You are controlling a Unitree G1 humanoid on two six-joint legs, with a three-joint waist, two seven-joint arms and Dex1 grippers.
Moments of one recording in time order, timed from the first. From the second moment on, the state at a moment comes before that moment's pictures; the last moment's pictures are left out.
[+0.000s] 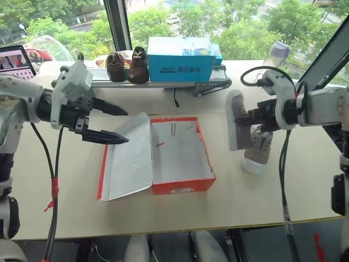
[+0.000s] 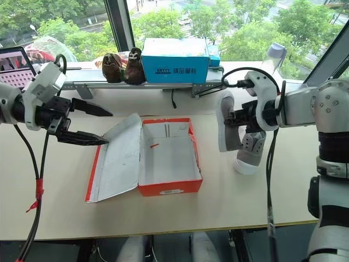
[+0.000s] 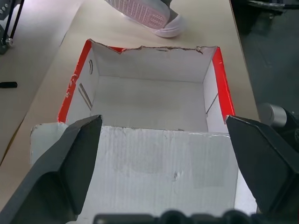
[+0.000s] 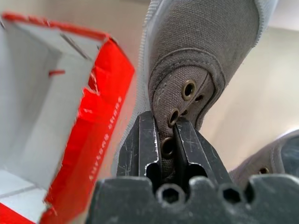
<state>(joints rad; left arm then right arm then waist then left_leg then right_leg) -0.84 1.09 -0.04 -0.03 -0.54 0.74 -1.51 -1.08 -0.94 0.14 0.08 0.93 1.54 0.30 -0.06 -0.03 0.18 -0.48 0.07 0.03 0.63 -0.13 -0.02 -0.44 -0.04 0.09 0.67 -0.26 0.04</state>
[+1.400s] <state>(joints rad) -0.61 0.91 0.27 -0.27 -0.86 0.96 -1.09 -0.72 -0.74 -0.32 -0.20 0.68 1.18 0.74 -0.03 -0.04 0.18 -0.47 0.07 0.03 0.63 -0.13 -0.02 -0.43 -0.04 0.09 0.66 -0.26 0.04</state>
